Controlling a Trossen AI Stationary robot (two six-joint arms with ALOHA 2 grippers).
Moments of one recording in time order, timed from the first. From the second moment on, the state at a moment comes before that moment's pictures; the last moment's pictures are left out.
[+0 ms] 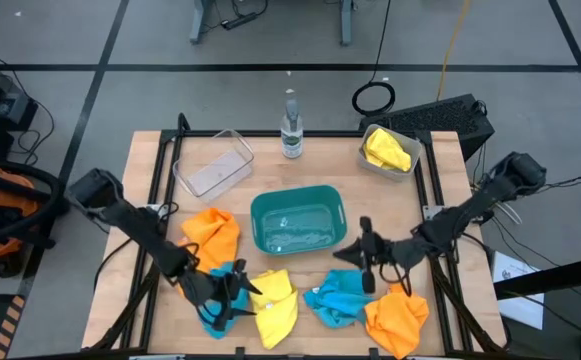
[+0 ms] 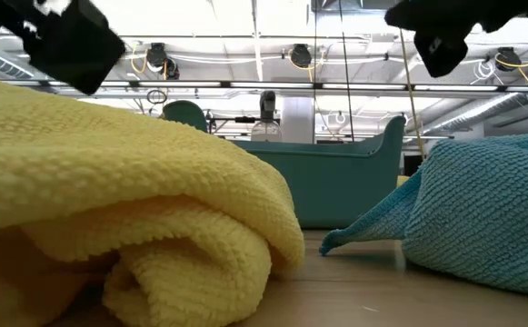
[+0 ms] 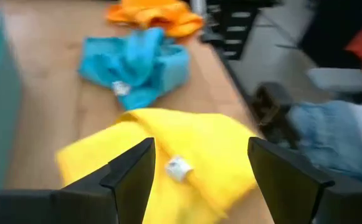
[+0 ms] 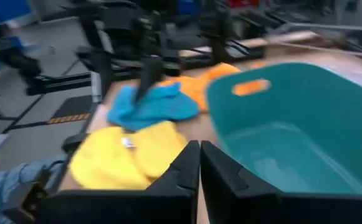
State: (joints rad) left arm -0.73 1.57 0.66 0.46 -0.38 -0.34; right arm 0.58 1.23 0.56 0.37 0.56 0.37
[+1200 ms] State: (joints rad) left arm -0.68 1.98 0.83 0.42 -0.41 -0.59; right arm 0.65 1.53 0.73 0.46 0.54 0.24
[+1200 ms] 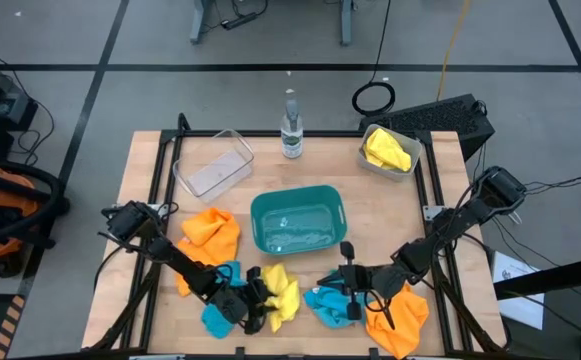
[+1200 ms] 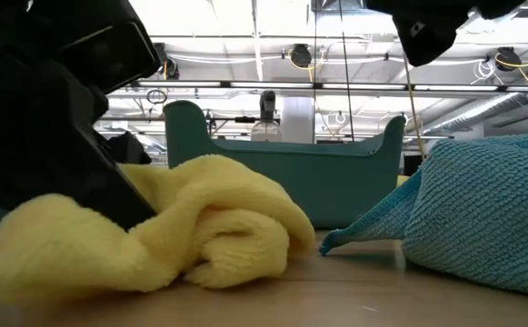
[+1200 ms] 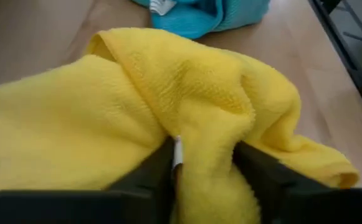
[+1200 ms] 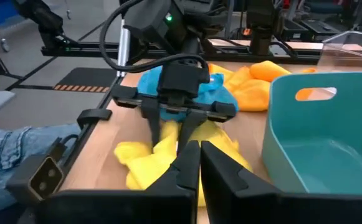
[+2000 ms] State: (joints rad) left arm -0.70 1.66 0.83 0.40 -0.41 0.13; right arm 0.65 1.72 0.99 0.56 0.47 0.14
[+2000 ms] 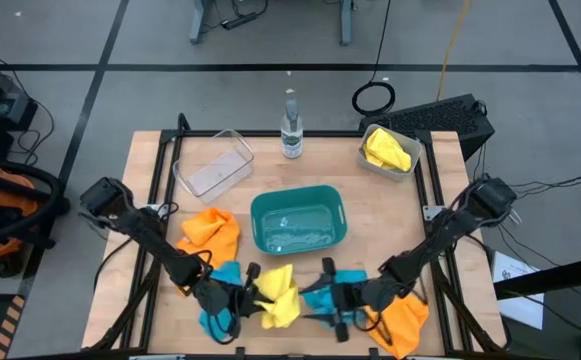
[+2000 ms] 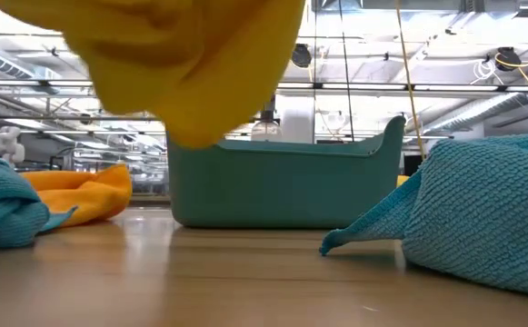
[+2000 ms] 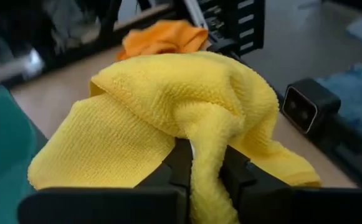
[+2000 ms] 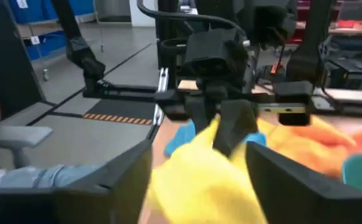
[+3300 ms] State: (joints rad) left arm -0.77 1.65 0.90 0.38 -0.60 0.73; right arm 0.56 1.93 1.37 0.03 0.43 0.28
